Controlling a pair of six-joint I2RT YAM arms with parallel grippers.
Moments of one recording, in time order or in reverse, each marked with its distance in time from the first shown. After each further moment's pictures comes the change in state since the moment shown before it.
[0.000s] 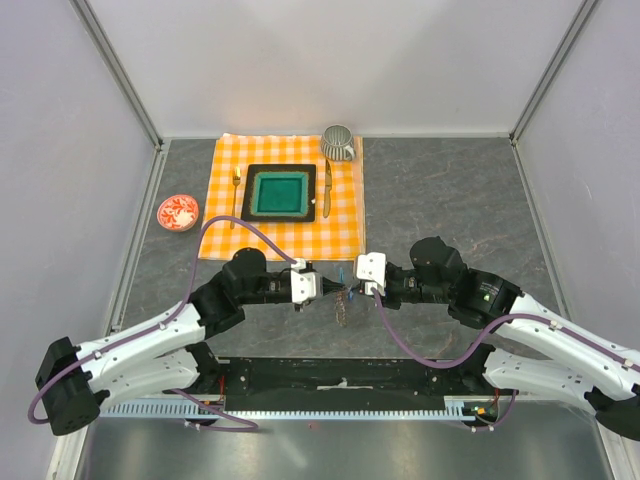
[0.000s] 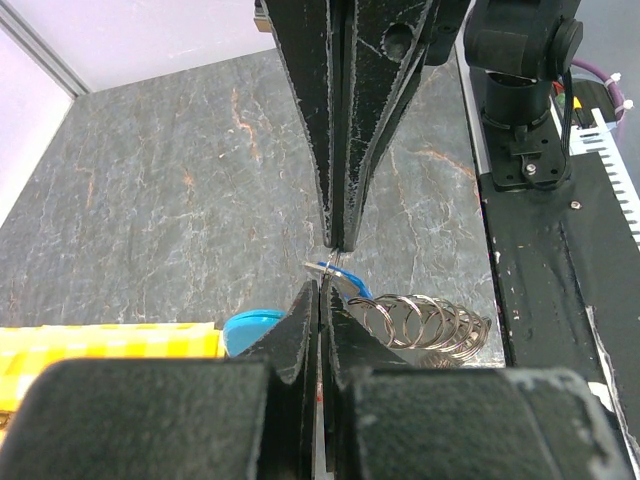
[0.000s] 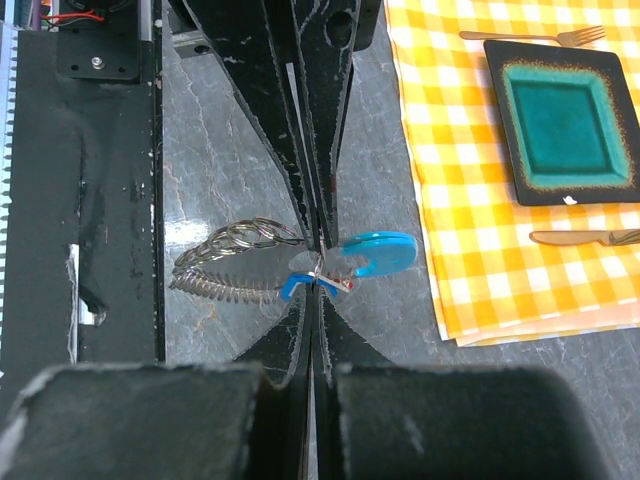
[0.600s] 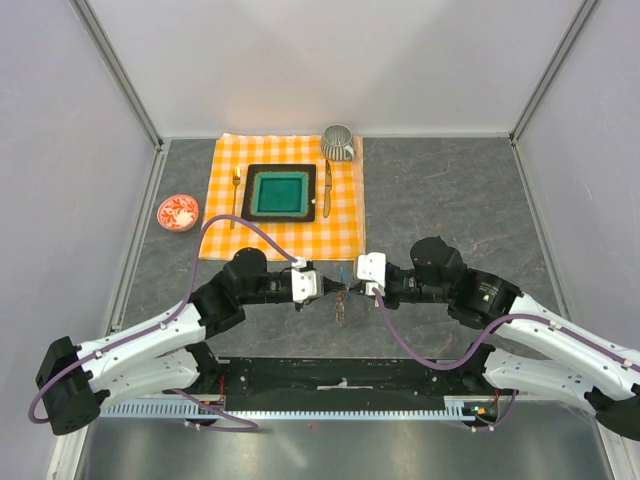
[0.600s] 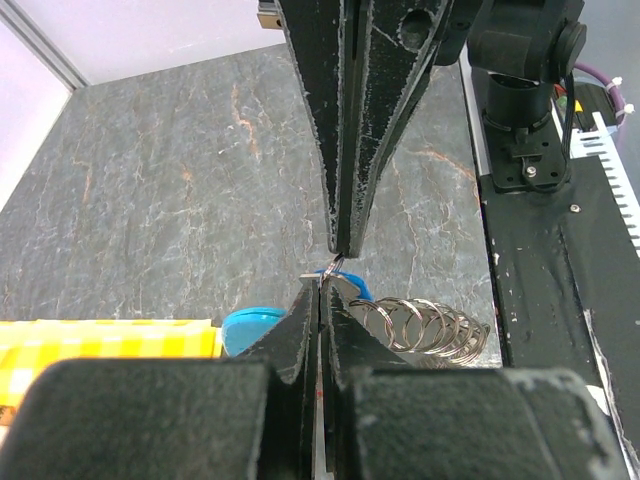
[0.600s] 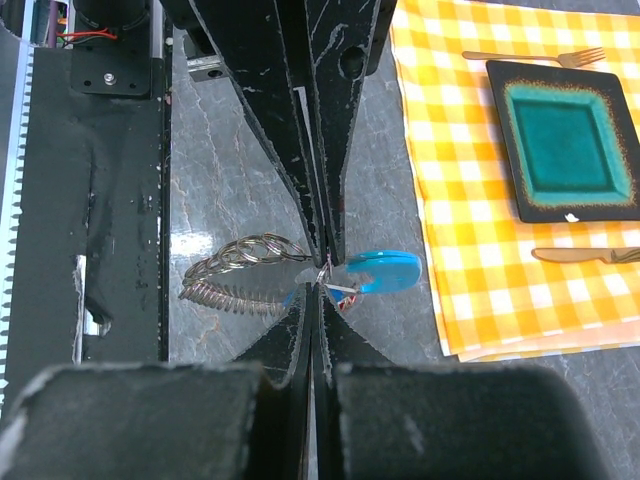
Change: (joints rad) left arm 0.000 0.008 0.000 0.003 -0.006 -0.011; right arm 0.000 0.000 -0.006 0.030 -0.030 0.005
